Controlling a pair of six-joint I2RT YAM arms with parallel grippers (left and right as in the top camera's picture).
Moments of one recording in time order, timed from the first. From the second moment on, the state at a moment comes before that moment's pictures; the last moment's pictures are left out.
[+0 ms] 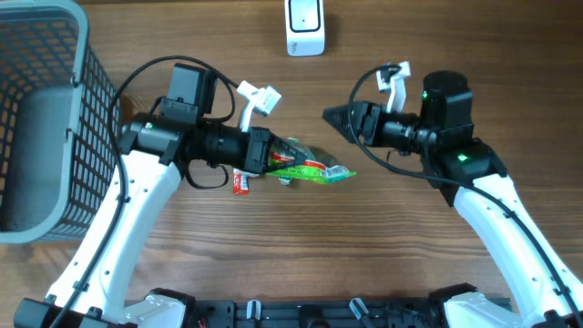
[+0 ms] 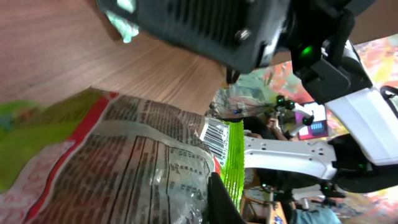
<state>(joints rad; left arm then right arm) -0.28 1.41 1.25 -0.94 1.13 -0.13 0.24 1.31 0.94 -0.23 -0.75 0.60</state>
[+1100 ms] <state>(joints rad) -0.37 1.41 1.25 -0.47 1.38 -0.21 0.07 1.36 0.94 -0.30 -1.28 0.86</state>
